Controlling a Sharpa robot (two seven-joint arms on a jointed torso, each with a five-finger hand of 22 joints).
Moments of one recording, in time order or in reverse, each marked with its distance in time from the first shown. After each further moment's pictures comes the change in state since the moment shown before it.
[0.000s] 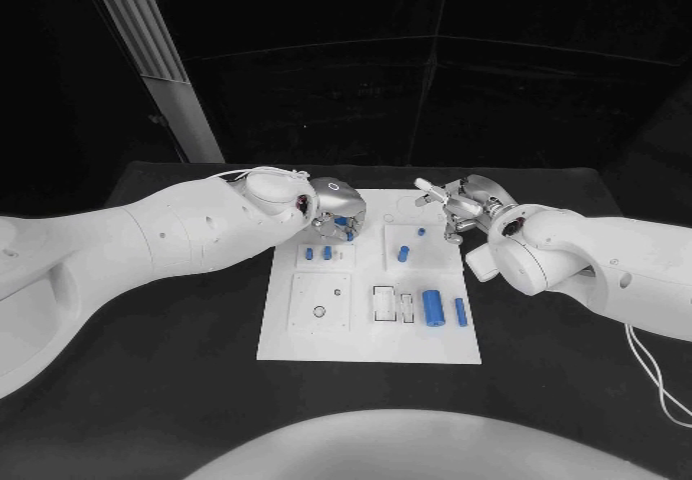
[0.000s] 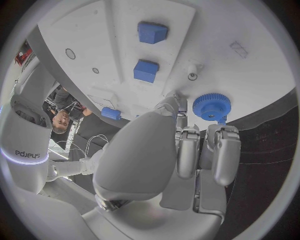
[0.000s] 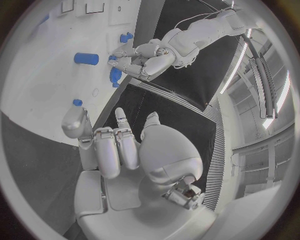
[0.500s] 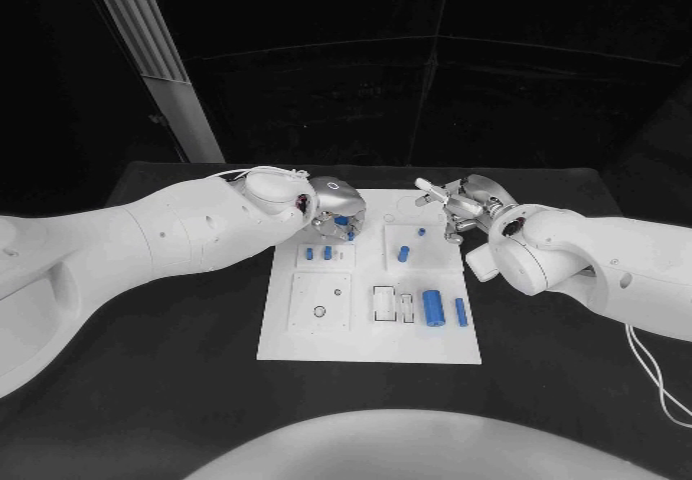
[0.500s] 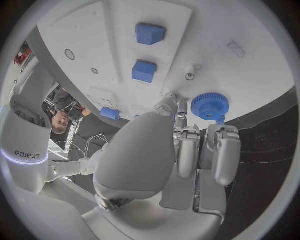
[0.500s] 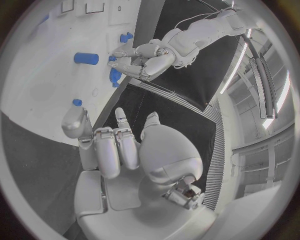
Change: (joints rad) left arm 0.002 0.002 -0.001 -0.003 -0.001 -0.001 -0.006; left_hand -0.016 -0.011 -0.040 0.004 0.002 -0.081 0.014 -0.022 -0.007 -0.086 0.011 -0.001 -0.001 0.000 0.000 0.000 0.000 0.000 0.000 0.000 0.000 0.000; right arm 0.000 0.000 0.000 0.000 0.000 -0.001 0.001; right_hand 0.000 0.000 0.000 0.000 0.000 0.000 0.000 0.000 0.000 0.000 0.000 0.000 0.000 0.000 0.000 0.000 0.000 0.000 0.000 0.000 0.000 0.000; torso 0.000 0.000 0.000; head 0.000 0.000
